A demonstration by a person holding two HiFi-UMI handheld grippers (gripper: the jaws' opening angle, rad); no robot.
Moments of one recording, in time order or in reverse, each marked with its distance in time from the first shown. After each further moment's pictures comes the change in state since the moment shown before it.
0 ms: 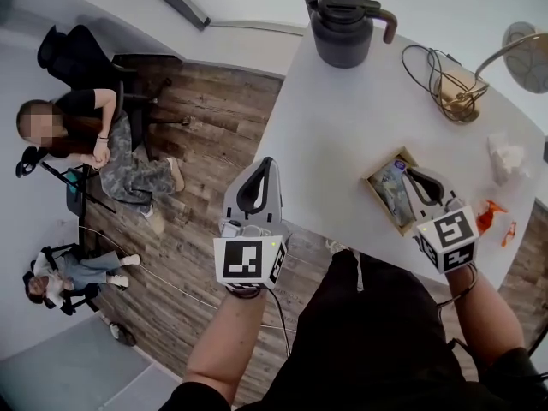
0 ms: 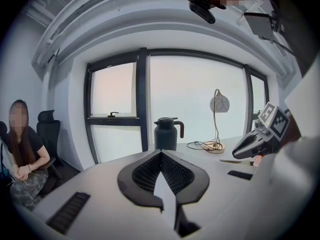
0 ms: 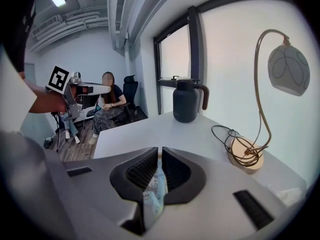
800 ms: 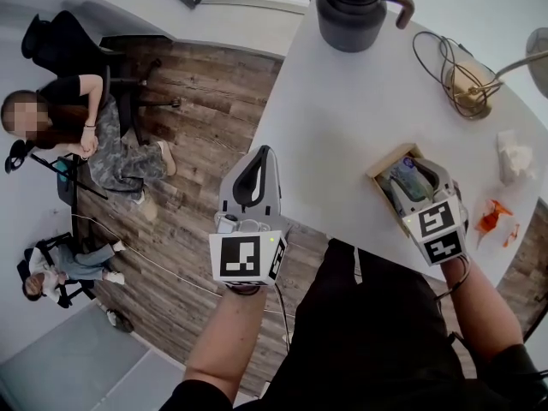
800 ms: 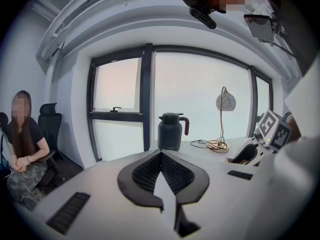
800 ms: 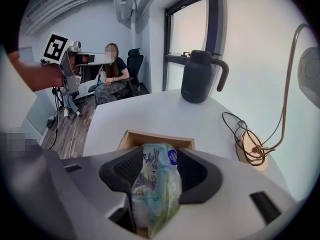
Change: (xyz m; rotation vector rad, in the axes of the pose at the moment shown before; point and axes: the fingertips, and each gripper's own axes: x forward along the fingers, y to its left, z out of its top) left arm 0.023 0.016 -0.019 -0.047 0.016 0.020; right arm 0.046 0.005 -0.040 -0.118 0.269 0.004
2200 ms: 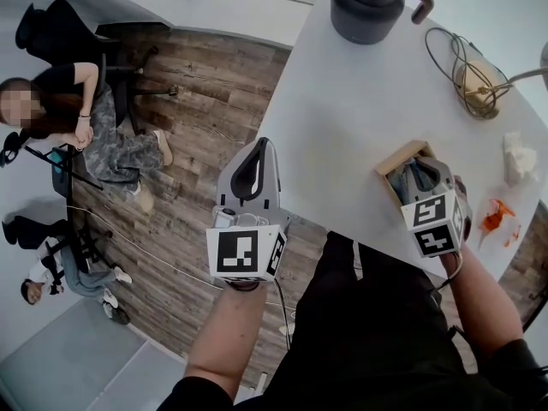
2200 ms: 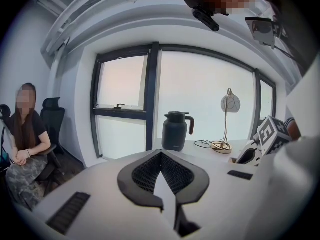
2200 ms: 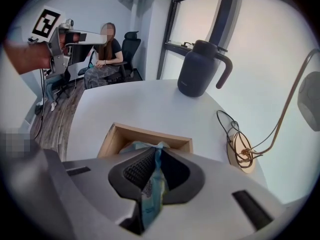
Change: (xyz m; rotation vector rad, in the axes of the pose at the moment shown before) left arm 0.003 0.025 -0.010 -0.049 0.012 0.017; right arm 0.020 -0.011 -0.005 -0.071 0.137 -0.138
